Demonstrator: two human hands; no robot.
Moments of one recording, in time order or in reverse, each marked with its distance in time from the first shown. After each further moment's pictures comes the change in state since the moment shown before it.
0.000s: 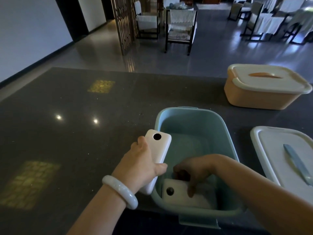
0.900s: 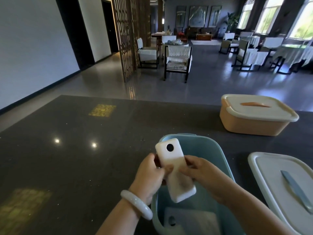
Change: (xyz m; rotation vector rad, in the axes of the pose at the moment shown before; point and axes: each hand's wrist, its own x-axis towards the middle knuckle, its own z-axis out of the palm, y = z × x) left_hand 0.020 0.021 0.000 -0.987 -0.028 -0.047; right_hand -0.057 -0.044 -0.009 0.966 0.819 -0.071
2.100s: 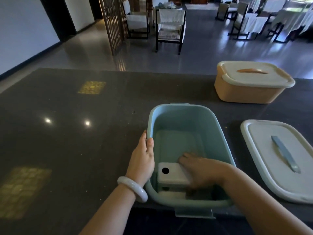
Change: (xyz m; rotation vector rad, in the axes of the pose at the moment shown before) left_hand 0.016 -0.070 0.007 0.375 0.120 0.167; right_hand 0.004 0.072 -0.004 -1.068 -0.429 -0.064
